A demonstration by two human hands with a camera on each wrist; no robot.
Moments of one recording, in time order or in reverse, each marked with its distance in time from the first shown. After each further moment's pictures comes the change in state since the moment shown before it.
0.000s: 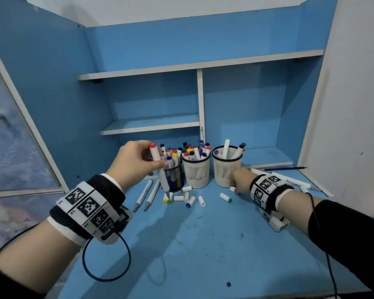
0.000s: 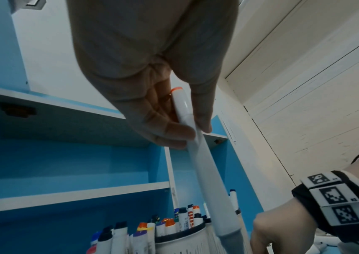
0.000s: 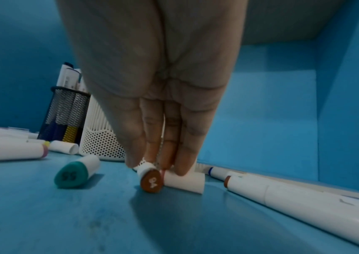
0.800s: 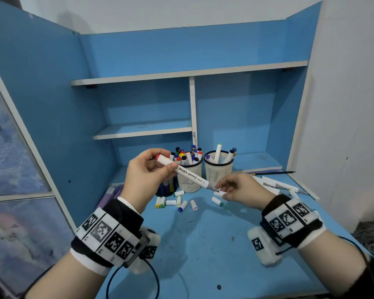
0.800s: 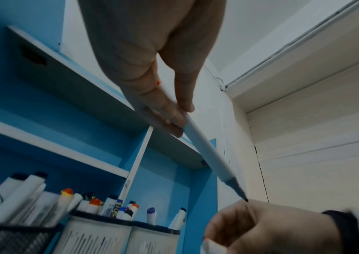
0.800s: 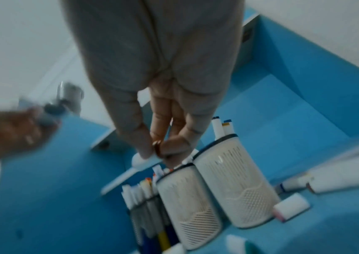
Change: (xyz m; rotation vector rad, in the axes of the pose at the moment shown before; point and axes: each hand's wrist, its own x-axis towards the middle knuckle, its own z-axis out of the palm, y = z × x) left_hand -0.029 0.018 0.045 -0.725 0.103 -0.021; right_hand -0.087 -0.014 -0.008 0.869 0.346 -0.137
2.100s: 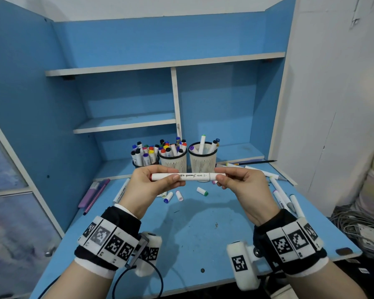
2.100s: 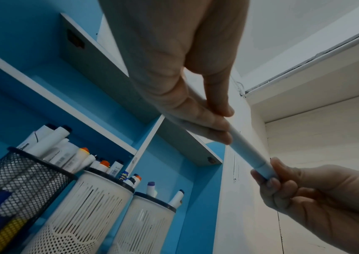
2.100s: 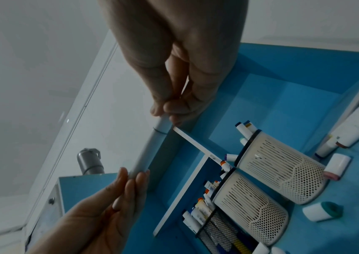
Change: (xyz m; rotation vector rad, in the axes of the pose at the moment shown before) left_hand -0.021 -0.029 0.019 -0.083 -0.199 -0.206; right_hand -0.072 -0.030 0.005 0.789 0.454 0.013
